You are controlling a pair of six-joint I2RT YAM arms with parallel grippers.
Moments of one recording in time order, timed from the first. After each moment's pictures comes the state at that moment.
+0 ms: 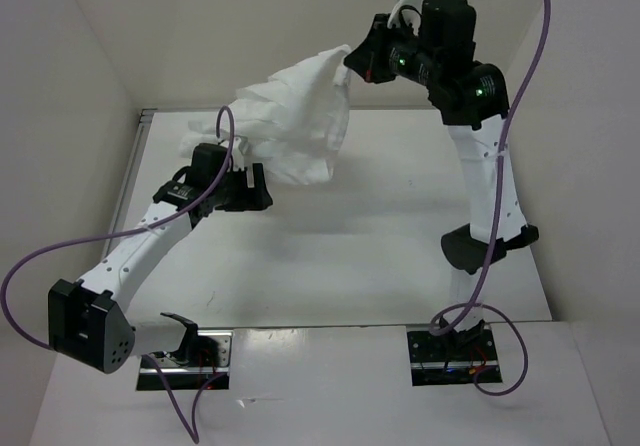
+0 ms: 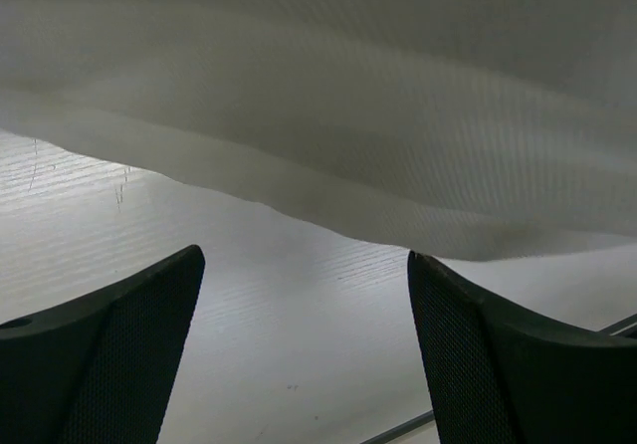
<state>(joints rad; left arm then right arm) -0.32 1.26 1.05 -0.53 0.14 -0.35 0.45 1.94 2.78 -1.02 -0.27 0.27</state>
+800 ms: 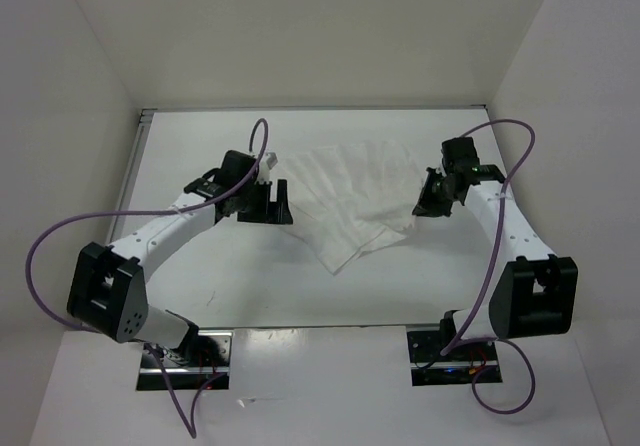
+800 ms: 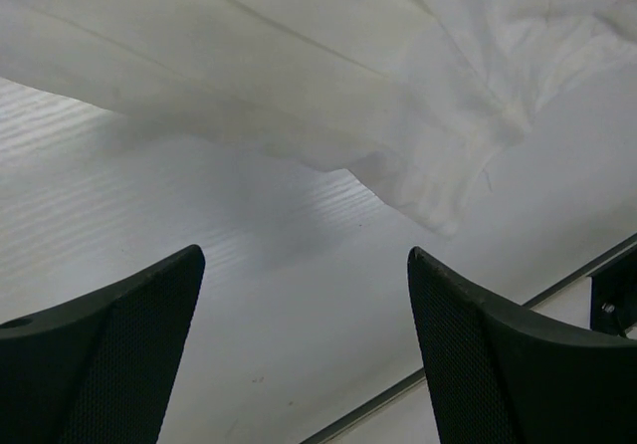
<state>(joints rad) -0.40 1.41 1.03 -0.50 0.25 -0.35 0.05 1.37 1.09 -0.79 -0.17 0.46</state>
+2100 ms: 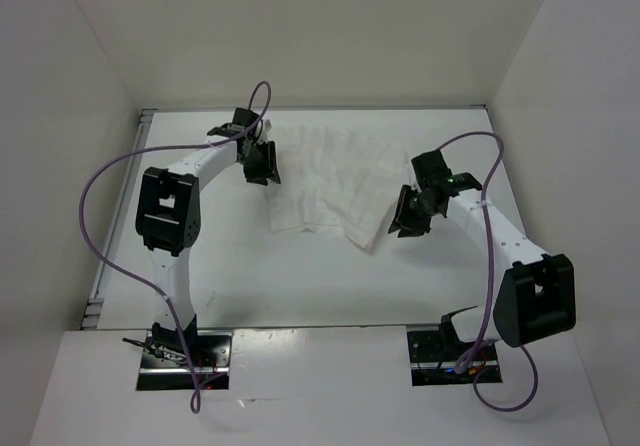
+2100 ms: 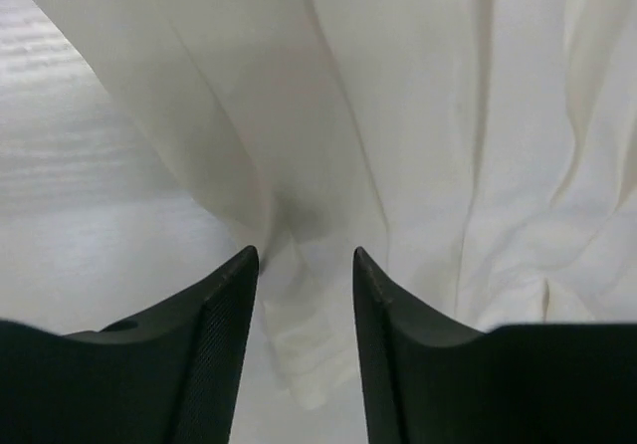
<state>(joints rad) -0.22 2.11 1.66 -0.63 0.23 -0.33 0.23 1.35 1.01 -0.84 -0.17 0.57</state>
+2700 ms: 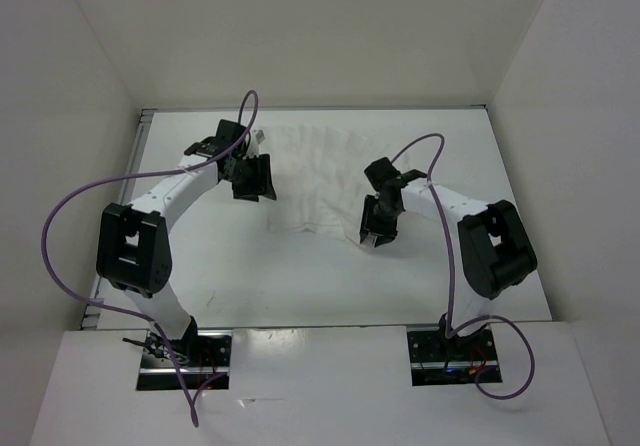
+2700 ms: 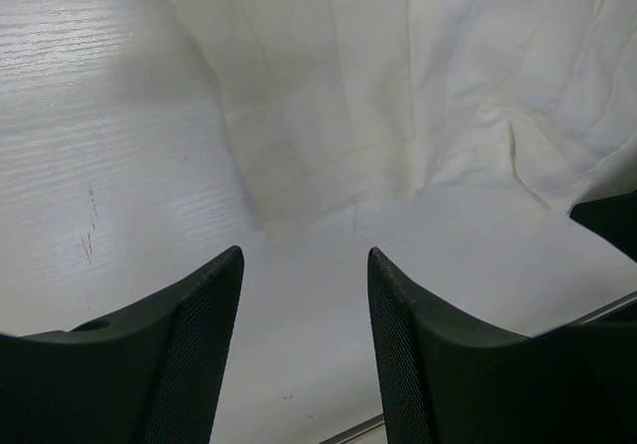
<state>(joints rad) -0.26 1.71 1.34 -0.67 0.28 -0.32 0.45 1.68 1.07 -0.72 -0.10 0.67</state>
